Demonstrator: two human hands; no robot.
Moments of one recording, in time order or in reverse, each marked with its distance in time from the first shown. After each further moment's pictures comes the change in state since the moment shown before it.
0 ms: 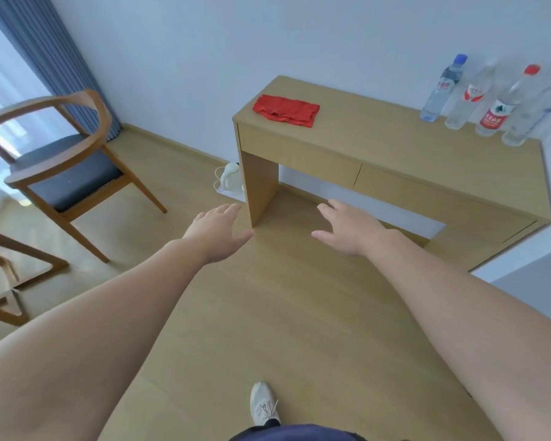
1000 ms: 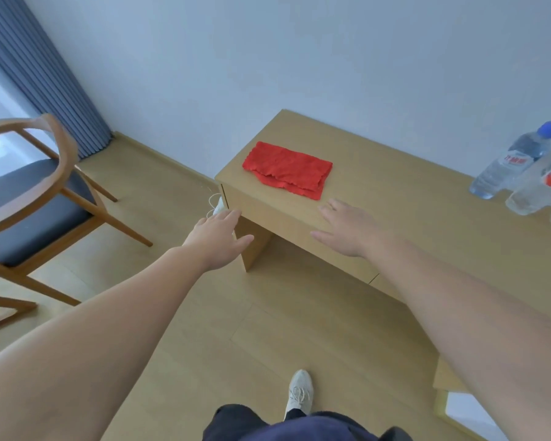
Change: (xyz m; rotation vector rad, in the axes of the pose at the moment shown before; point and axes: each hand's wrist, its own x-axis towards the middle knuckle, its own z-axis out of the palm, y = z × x) left_hand 0.363 -0.002 -0.074 -0.065 -0.016 -0.023; right_hand 0.354 0.129 -0.110 -0.034 -0.015 -0.069
